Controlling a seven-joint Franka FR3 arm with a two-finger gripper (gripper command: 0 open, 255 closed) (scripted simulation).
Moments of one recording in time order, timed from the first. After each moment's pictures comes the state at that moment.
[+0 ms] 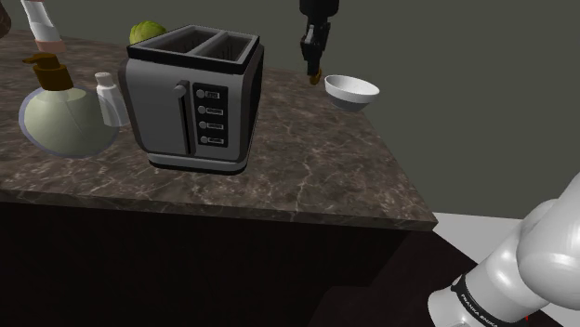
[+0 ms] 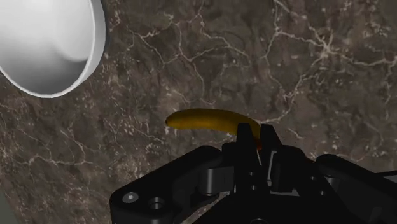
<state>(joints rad) 0.03 0.07 0.39 -1.46 -0.26 1.48 -0.13</state>
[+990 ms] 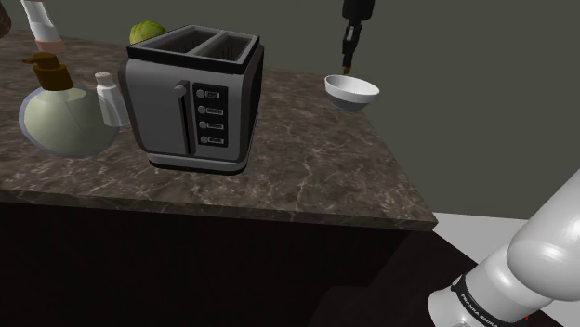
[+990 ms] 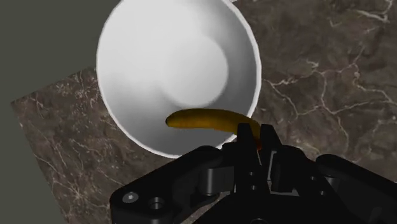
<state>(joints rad) -0.16 0.09 0.22 -1.45 -0.25 1.58 -0.47</state>
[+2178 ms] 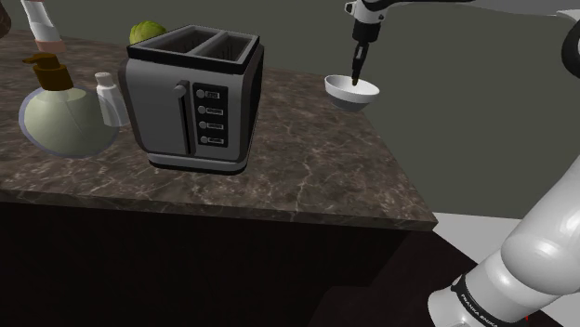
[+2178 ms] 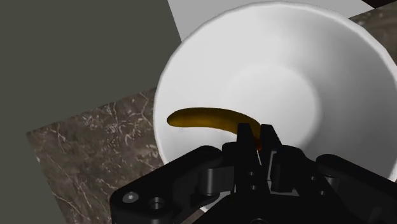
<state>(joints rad) -0.26 0.16 0.15 -1.49 -0.25 1.74 -0.62</state>
